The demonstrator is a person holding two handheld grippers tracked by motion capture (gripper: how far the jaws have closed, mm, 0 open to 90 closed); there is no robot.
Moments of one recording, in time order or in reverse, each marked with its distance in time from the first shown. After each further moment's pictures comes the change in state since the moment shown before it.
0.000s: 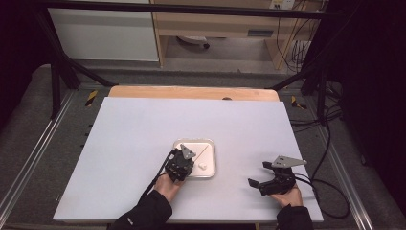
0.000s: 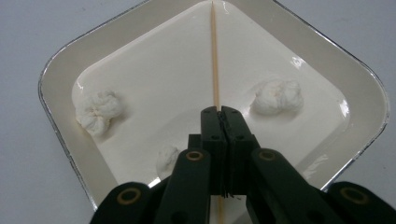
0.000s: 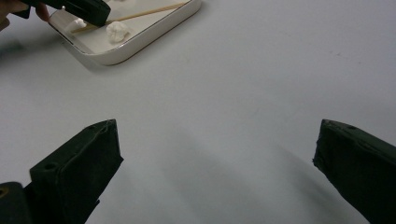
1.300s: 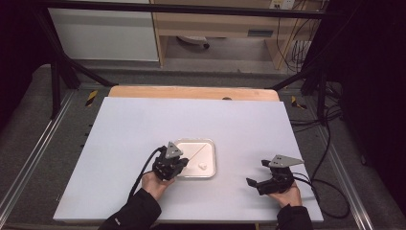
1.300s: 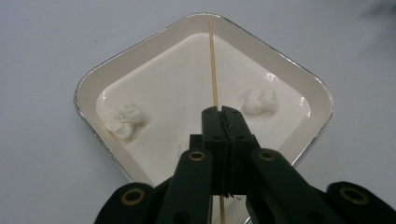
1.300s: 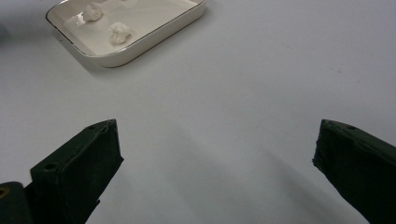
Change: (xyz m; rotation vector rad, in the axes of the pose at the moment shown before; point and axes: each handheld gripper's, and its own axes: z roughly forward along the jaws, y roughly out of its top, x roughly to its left) left arm 0.027 -0.008 -0.034 -0.119 -0.139 0.033; right arm 0.007 0.008 0.002 0.005 -0.024 -0.055
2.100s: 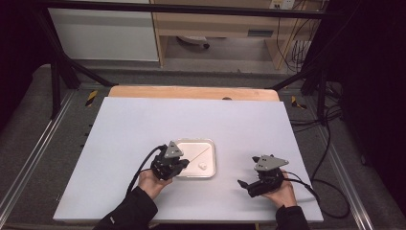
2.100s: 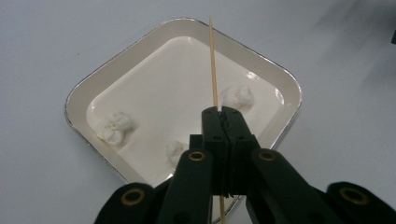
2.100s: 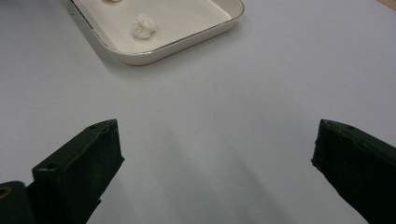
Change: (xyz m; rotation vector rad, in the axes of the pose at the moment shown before) left arm -0.002 0.010 -0.013 0.034 -0.066 0.086; right arm 0.029 0.025 0.012 0.058 -0.043 -0.246
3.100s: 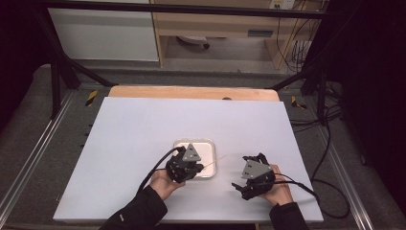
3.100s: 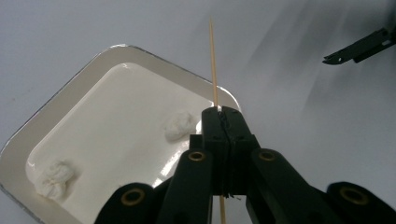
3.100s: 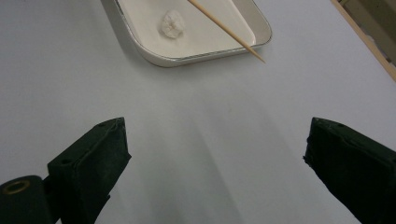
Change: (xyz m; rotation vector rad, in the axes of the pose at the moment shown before) left arm -0.033 0.030 0.012 0.049 -0.093 0.133; right arm 0.025 0.025 0.006 0.066 -0.039 -0.296
